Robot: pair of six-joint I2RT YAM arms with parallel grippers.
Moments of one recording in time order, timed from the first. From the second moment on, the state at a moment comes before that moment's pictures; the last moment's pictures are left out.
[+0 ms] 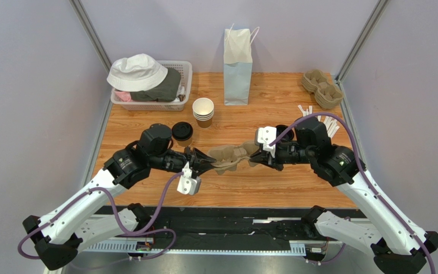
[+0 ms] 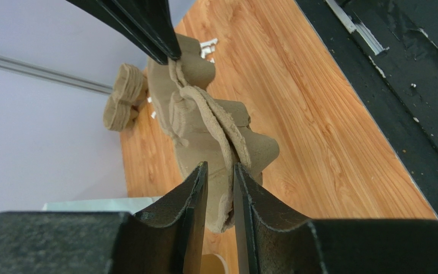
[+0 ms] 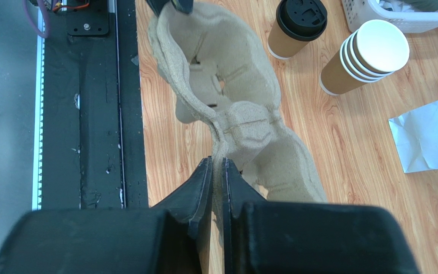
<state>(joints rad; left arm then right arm) -0.81 0.88 1.01 -0.62 0.75 1.20 0.69 0.90 1.13 -0.77 -0.59 -0.52</state>
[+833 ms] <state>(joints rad) -0.82 1.05 0.84 -0.46 0.58 0.97 0.69 0.92 0.93 -0.59 -0.52 -0.60</state>
